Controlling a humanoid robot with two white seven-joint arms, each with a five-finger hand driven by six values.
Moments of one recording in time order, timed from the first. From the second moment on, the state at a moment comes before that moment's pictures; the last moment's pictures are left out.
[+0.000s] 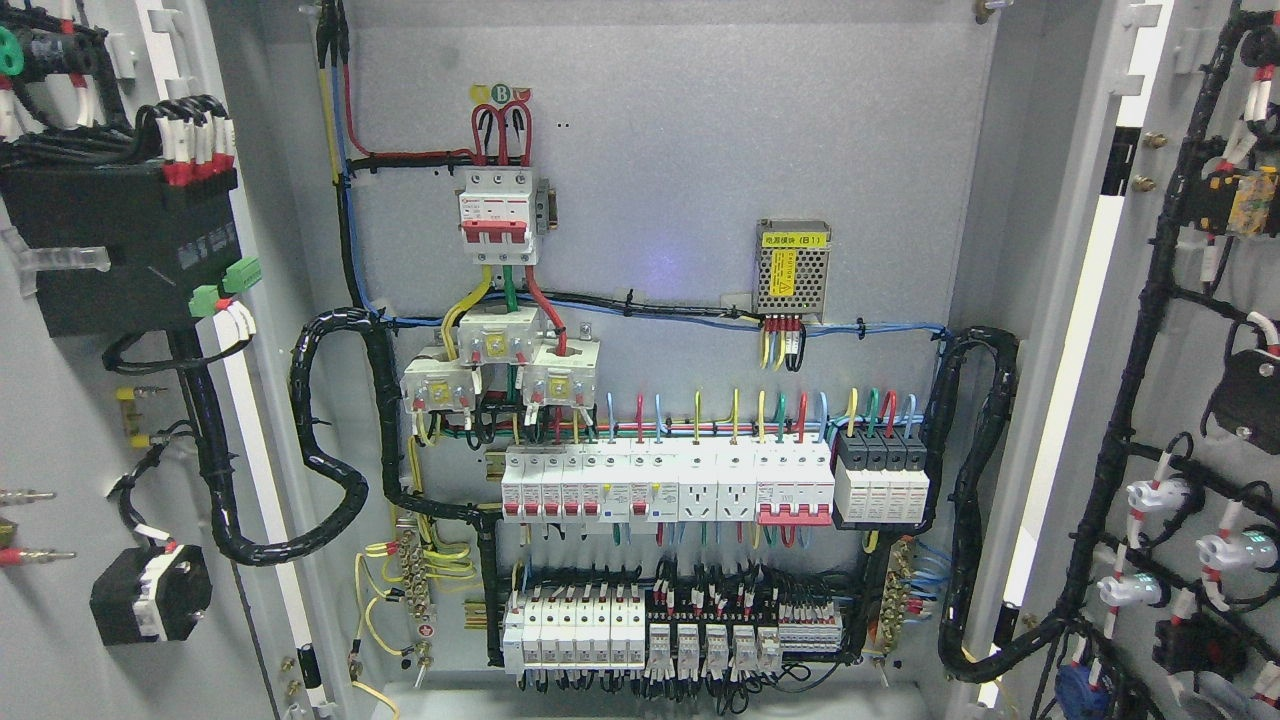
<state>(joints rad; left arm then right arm) 0.38 0.13 0.20 -2.03 0.35 -0.77 -0.20 0.35 -0.45 -0.21 -1.98 -0.80 -0.65 0.43</state>
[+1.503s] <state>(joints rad) 0.28 0.47 0.39 -1.67 0.65 -0.77 -0.20 0.40 -0.45 -0.34 -1.91 -0.89 -0.66 0.45</state>
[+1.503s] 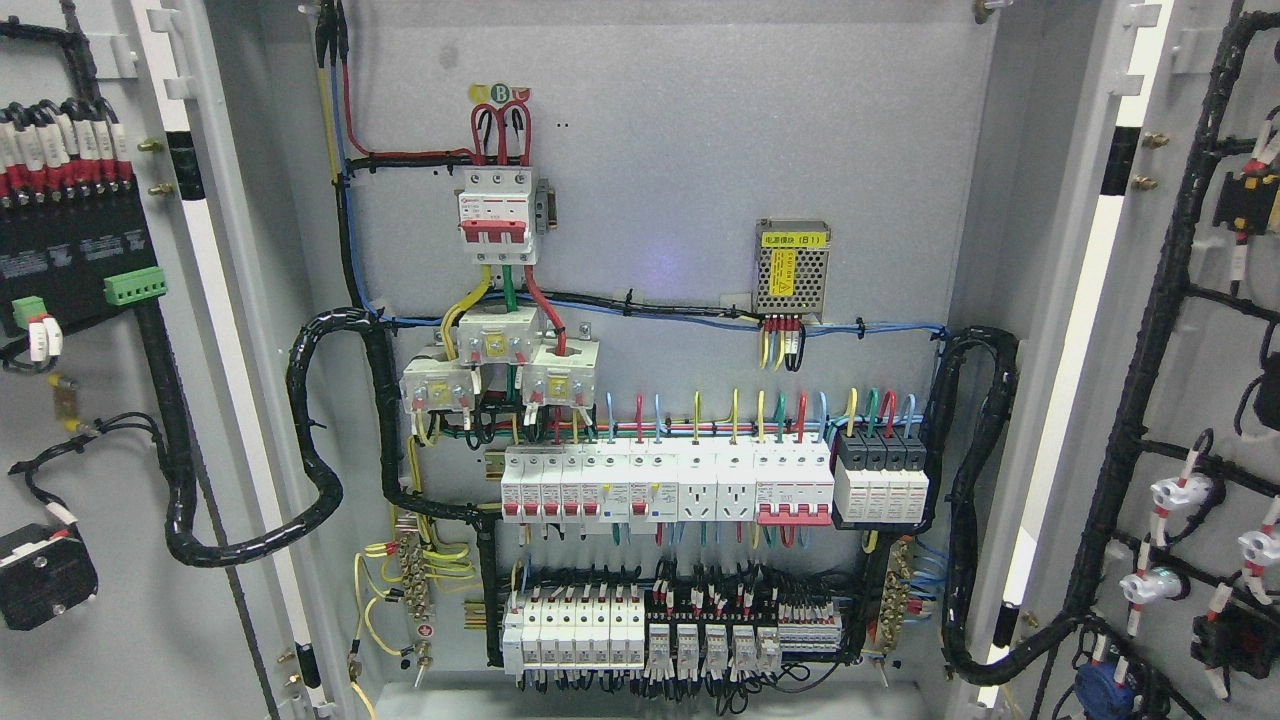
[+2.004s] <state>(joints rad) 0.18 0.51 0.40 -1.55 0.65 -0.77 -0.19 0.43 -0.45 -0.37 -1.88 -0.90 -0.68 0.45</state>
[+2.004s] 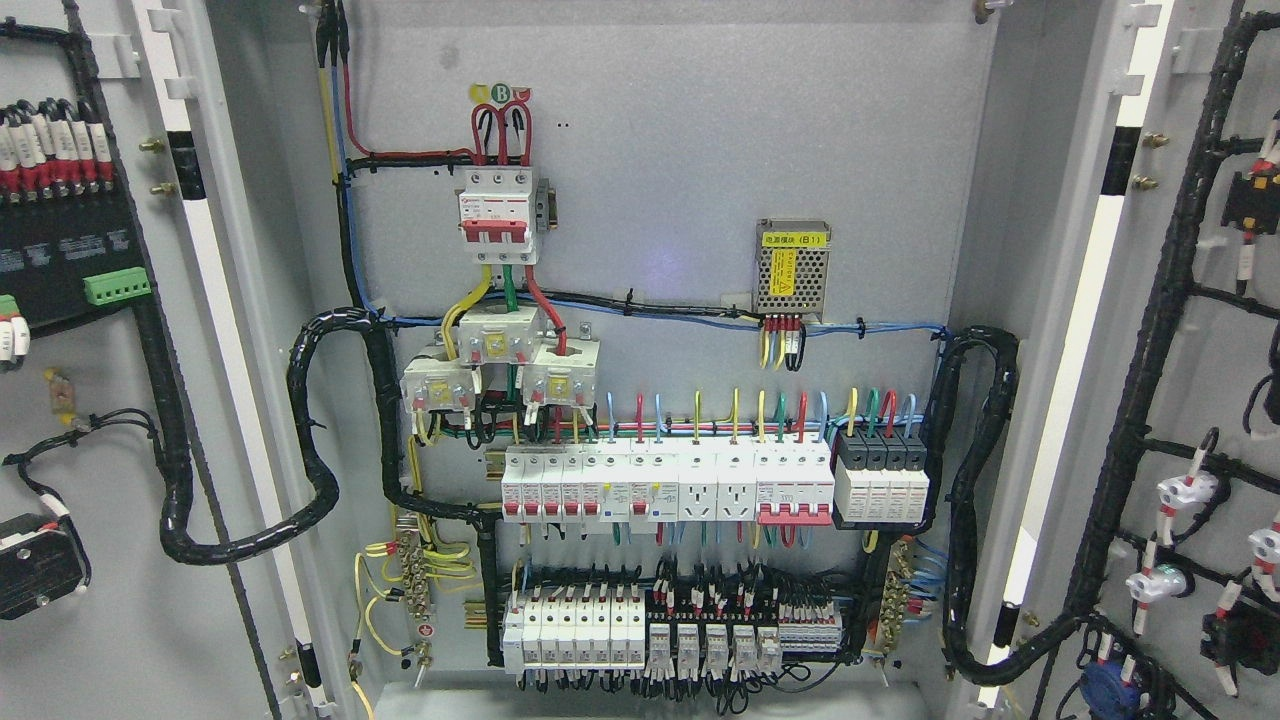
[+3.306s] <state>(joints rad) 0.01 0.58 0.38 -1.28 0.64 -0.77 -0.20 0.44 -0.46 -0.40 -1.79 -0.96 -0.71 0.45</state>
